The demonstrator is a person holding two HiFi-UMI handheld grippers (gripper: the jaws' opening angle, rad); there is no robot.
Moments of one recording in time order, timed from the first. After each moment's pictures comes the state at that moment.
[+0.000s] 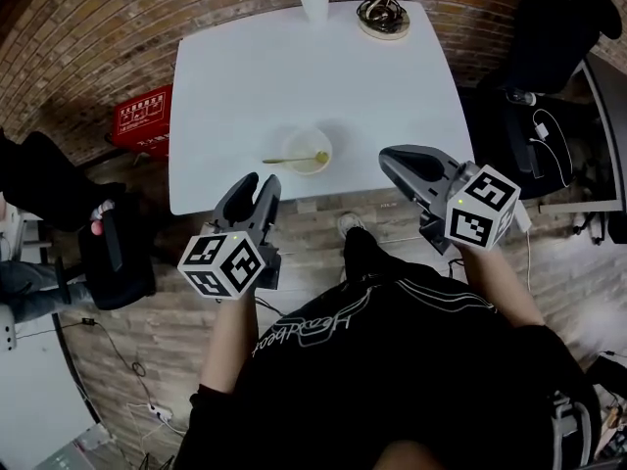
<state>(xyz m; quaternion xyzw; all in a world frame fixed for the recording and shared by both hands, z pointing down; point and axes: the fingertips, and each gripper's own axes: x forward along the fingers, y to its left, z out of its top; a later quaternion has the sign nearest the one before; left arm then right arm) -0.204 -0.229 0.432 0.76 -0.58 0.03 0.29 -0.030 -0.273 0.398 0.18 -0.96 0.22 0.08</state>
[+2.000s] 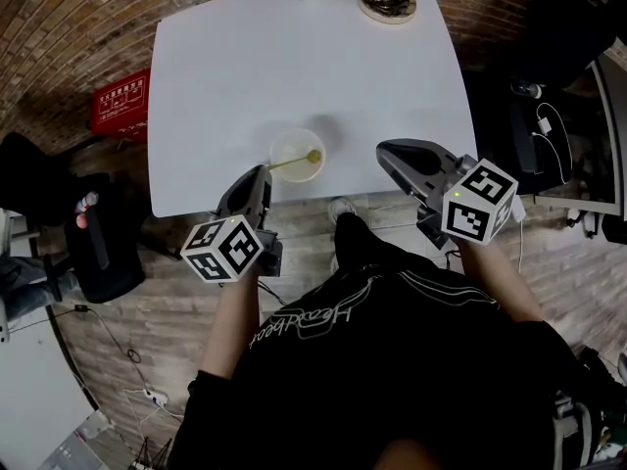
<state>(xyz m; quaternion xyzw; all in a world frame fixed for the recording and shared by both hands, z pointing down) -0.214 -0.275 0.514 0.71 -0.59 0.01 0.37 -0.036 -0.320 0.454 0.17 -0.94 0.26 0.12</state>
